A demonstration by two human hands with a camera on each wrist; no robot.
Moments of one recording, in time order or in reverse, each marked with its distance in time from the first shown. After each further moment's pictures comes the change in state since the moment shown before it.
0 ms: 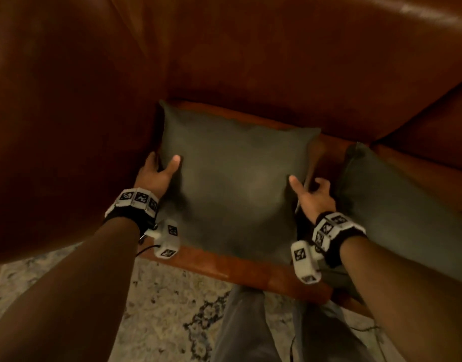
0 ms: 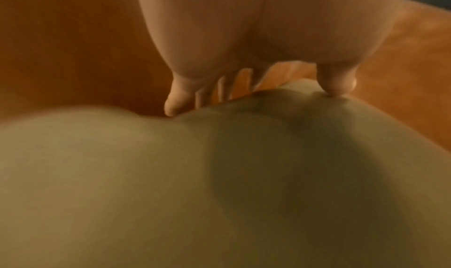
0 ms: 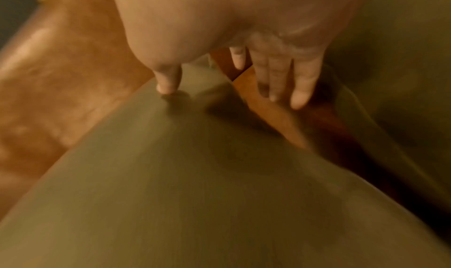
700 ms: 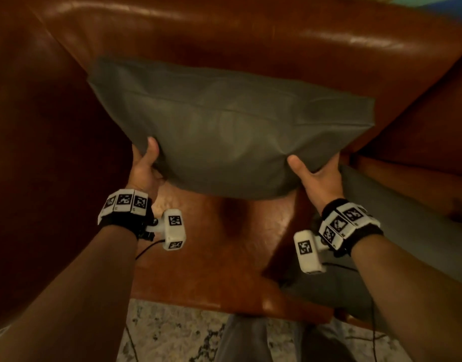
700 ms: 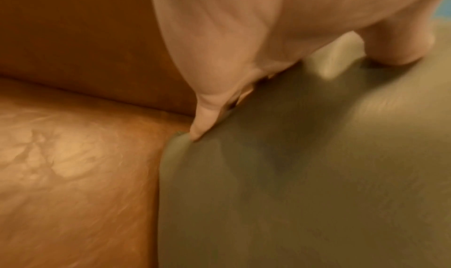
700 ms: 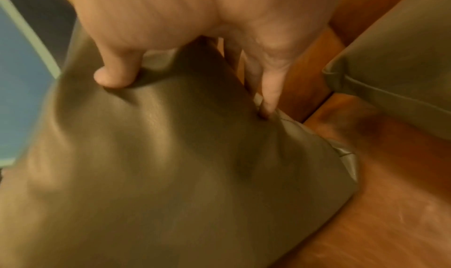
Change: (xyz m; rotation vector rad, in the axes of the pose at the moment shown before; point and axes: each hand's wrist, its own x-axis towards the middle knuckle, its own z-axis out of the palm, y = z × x) left_hand -0.001 0.110 0.012 -0.783 -0.215 0.279; right_hand 0.021 -0.067 -0.058 0.411 0.138 -0.481
